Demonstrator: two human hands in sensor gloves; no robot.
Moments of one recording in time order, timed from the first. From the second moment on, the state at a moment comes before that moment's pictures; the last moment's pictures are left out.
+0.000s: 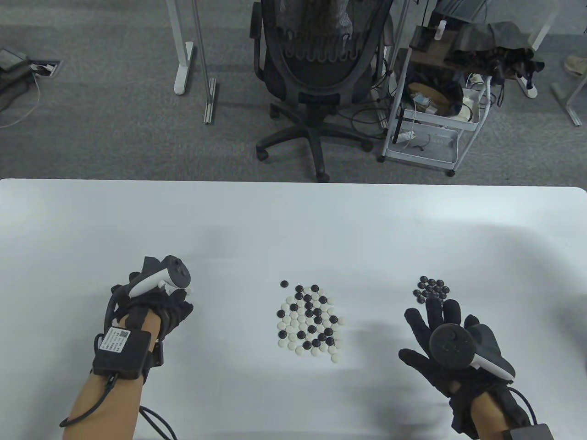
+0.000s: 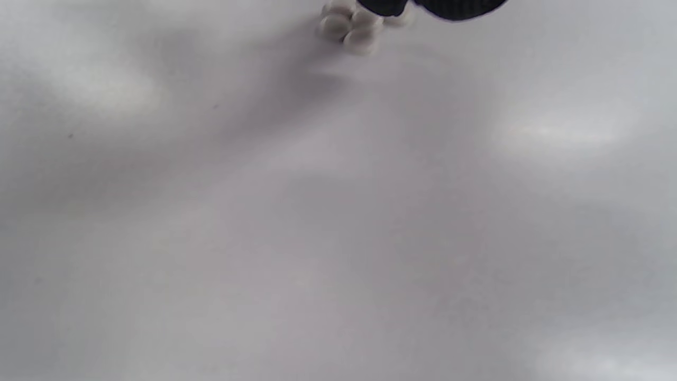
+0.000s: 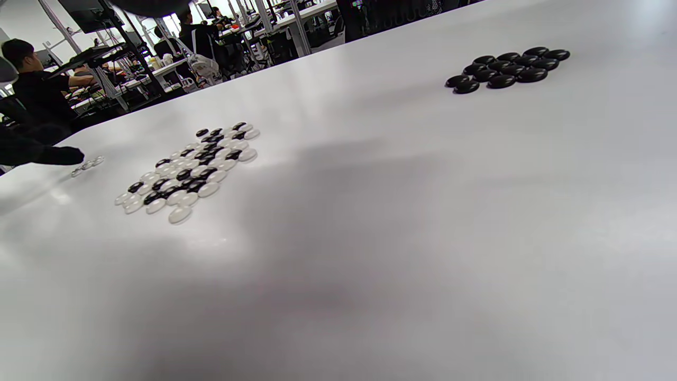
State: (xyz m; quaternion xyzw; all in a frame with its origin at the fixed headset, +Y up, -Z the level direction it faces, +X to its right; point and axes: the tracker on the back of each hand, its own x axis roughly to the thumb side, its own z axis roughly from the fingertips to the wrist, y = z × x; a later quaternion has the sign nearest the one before) left_hand -0.271 -0.728 -0.358 -0.41 0.06 0.05 0.91; right_hand 0.266 -0.712 -0.253 0.17 0.18 0.96 0.13
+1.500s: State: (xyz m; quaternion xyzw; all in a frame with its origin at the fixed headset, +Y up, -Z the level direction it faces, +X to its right) left_hand -0.244 -0.738 -0.354 -0.44 0.00 0.04 0.90; right_hand 0.267 -0.710 -0.252 0.18 0.17 0.96 0.13
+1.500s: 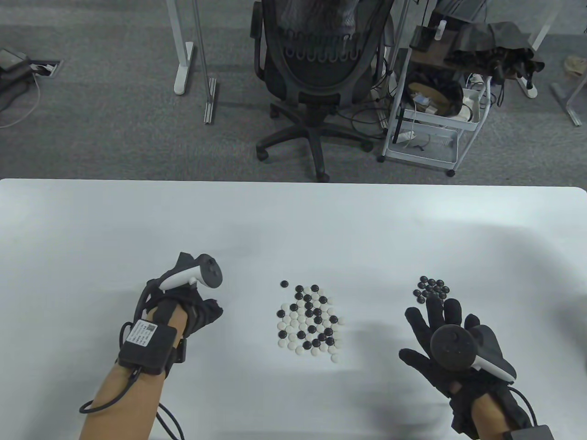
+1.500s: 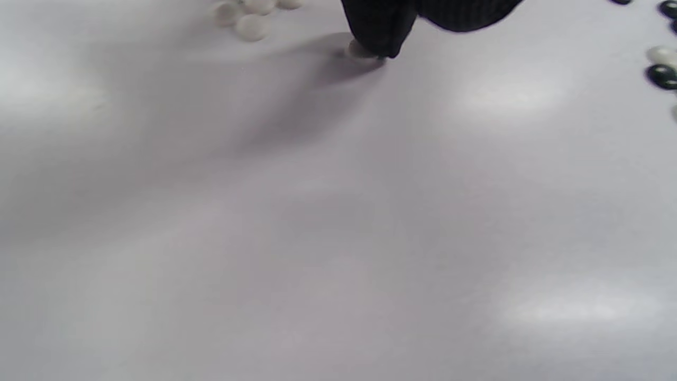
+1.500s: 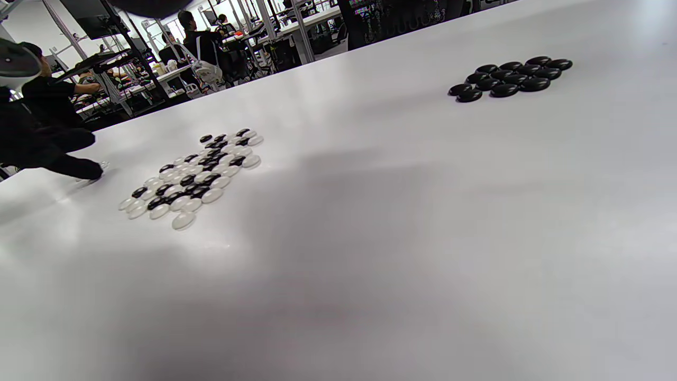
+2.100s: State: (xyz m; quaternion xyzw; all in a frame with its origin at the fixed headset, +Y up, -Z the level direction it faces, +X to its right) left_hand -0.272 -0.742 -0.366 -0.43 0.05 0.10 0.89; right_hand 0.265 -0.710 -0.252 0.17 0.17 0.96 0.12
